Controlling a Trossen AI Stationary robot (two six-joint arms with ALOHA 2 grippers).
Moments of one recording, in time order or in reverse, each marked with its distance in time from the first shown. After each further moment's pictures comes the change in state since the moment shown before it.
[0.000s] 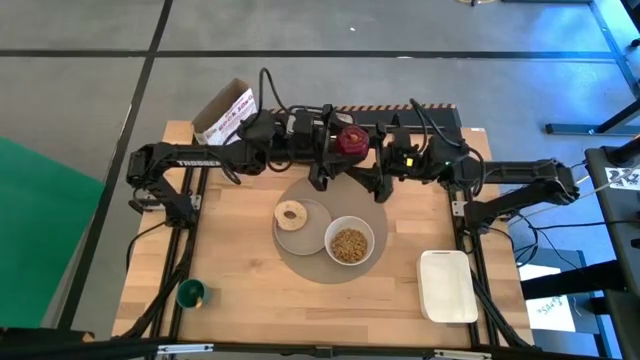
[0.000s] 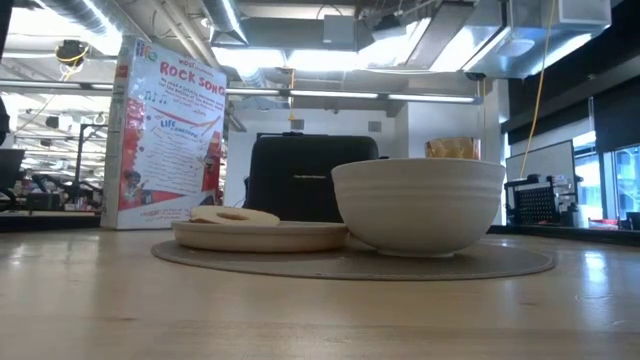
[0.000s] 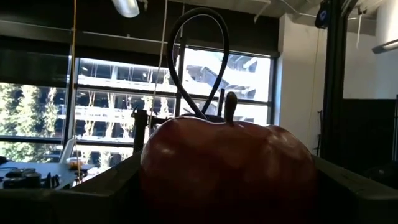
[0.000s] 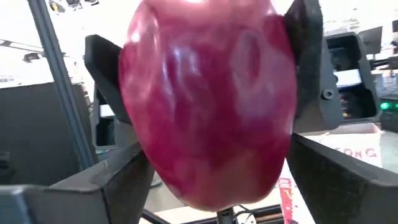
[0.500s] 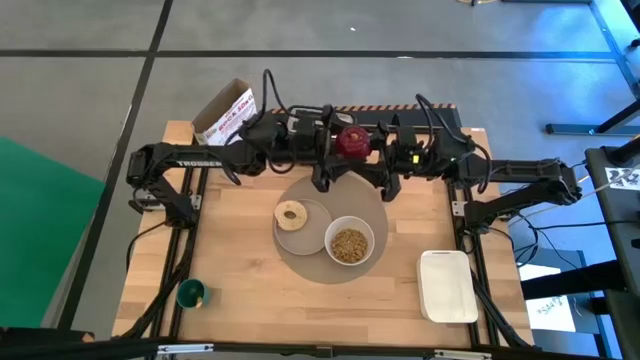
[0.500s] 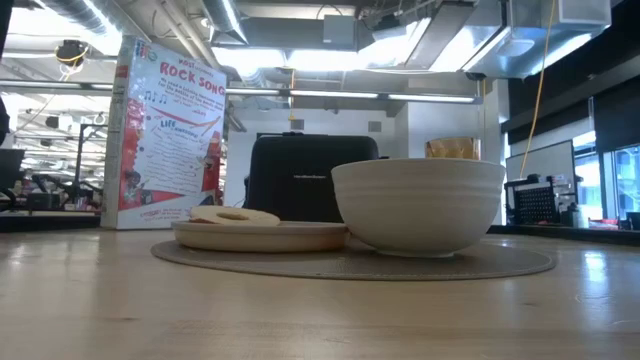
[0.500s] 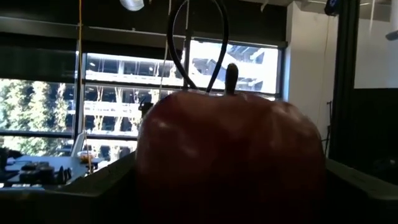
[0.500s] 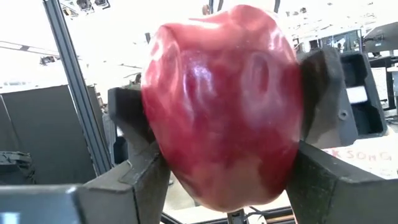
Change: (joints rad) left arm 0.000 0.000 0.001 -0.042 -0.034 0.047; right arm 0.001 -0.023 0.009 -0.024 -0.060 0.025
